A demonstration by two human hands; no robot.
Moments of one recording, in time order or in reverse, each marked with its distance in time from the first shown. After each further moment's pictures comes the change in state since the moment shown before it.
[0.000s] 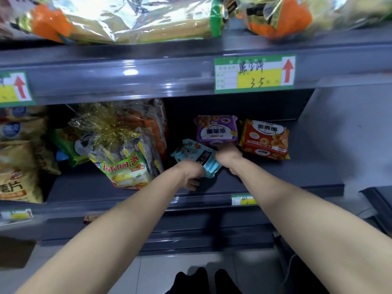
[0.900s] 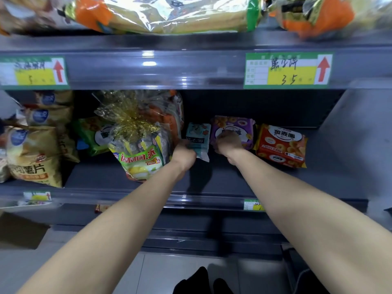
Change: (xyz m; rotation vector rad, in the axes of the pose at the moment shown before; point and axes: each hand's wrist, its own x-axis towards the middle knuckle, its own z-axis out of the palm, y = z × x) left_hand 0.015 -0.011 -0.039 -0.266 0.337 0.387; right_hand 0.016 -0.042 0.011 0.316 0.086 -0.089
